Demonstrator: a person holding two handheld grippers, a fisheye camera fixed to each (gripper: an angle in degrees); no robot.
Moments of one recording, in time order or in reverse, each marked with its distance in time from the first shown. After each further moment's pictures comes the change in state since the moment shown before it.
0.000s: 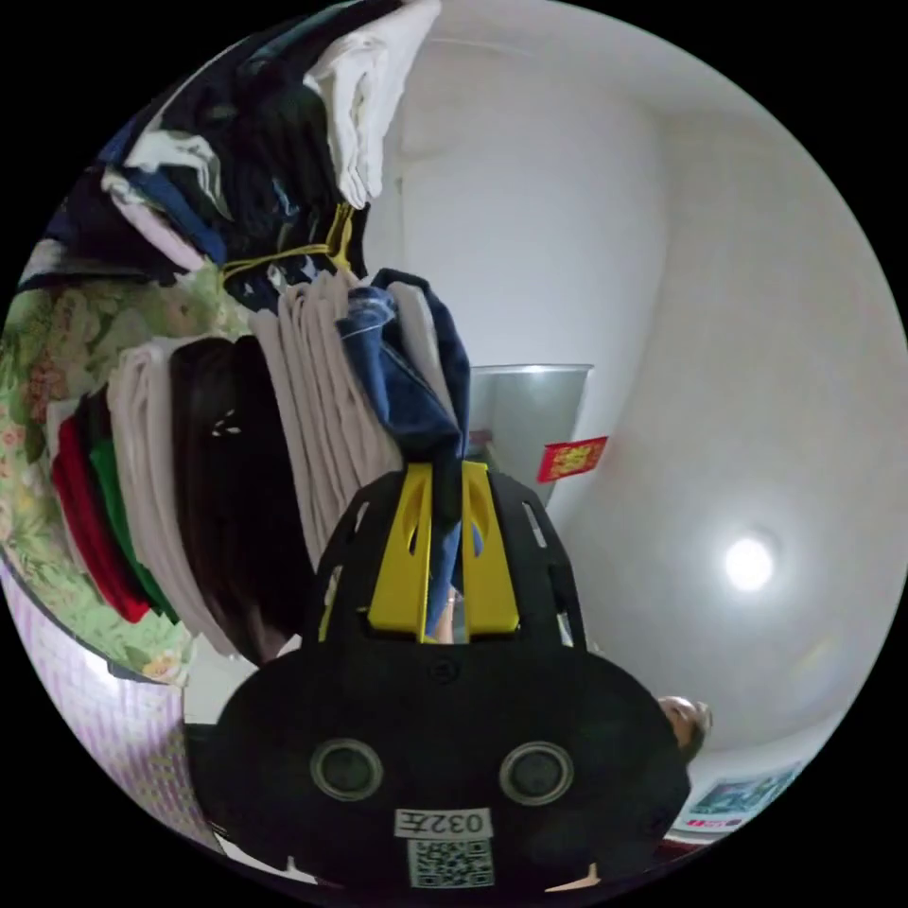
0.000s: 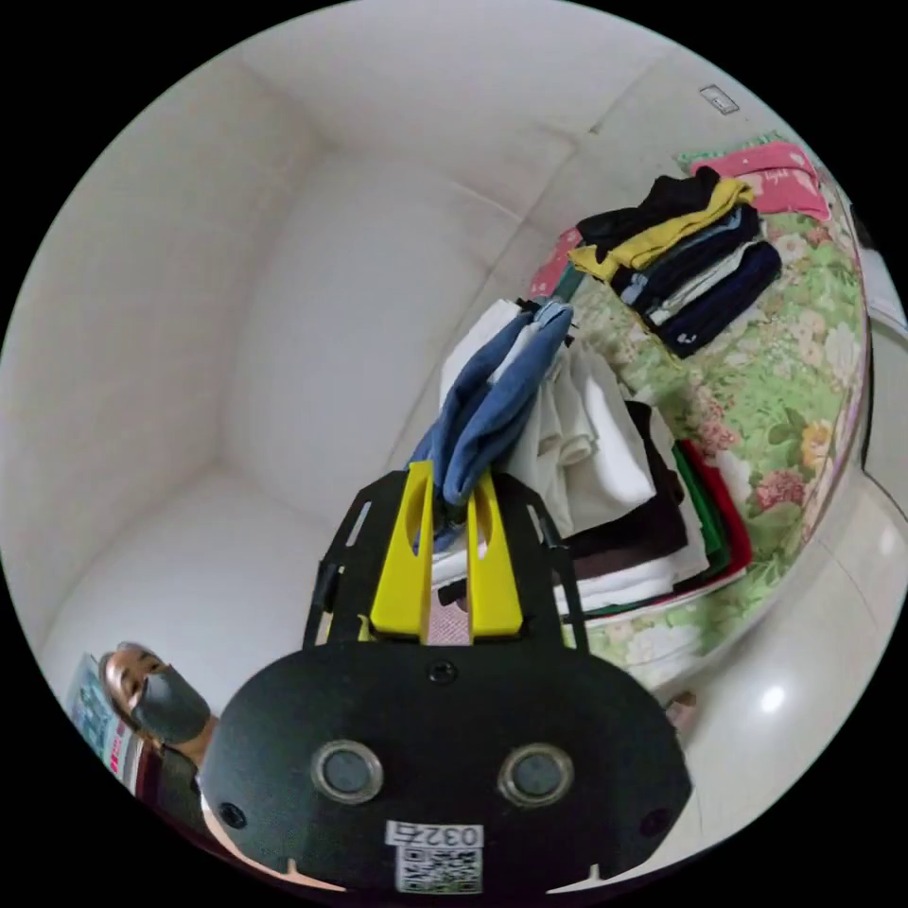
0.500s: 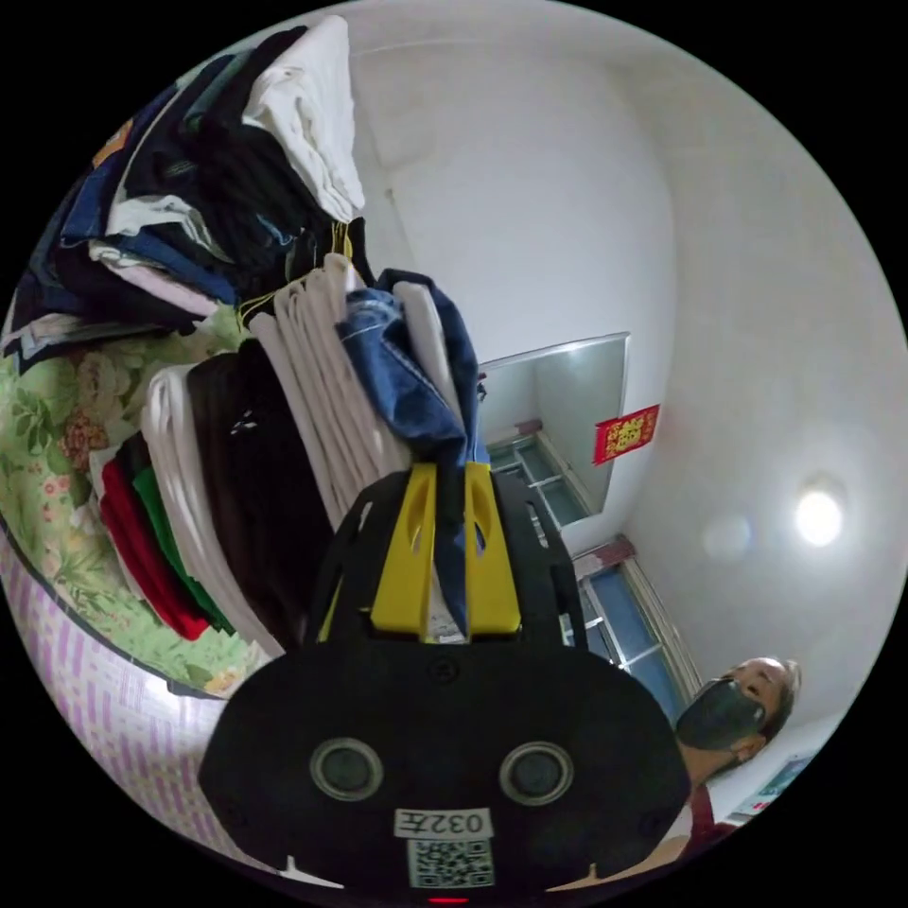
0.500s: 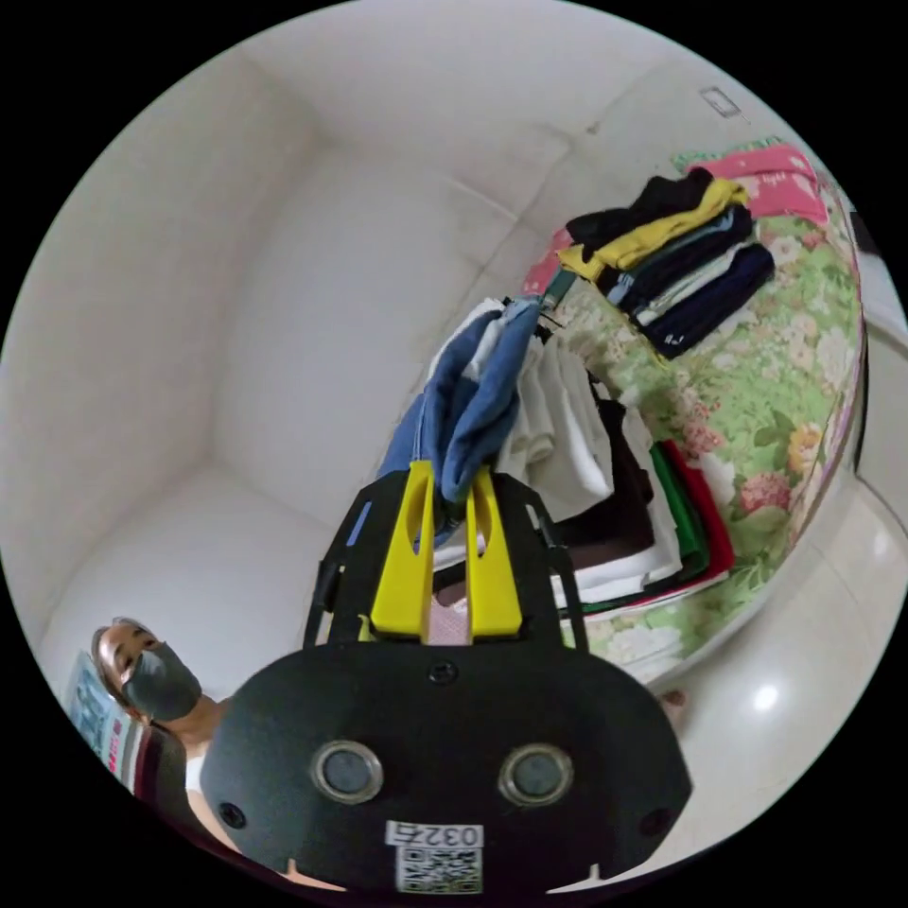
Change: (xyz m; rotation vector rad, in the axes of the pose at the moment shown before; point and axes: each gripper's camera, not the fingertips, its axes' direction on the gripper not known) left arm 0.064 0.046 -0.048 -0.012 -0.190 0.142; right arm 0.042 -0.017 -0.020 -0.001 0.016 -0.032
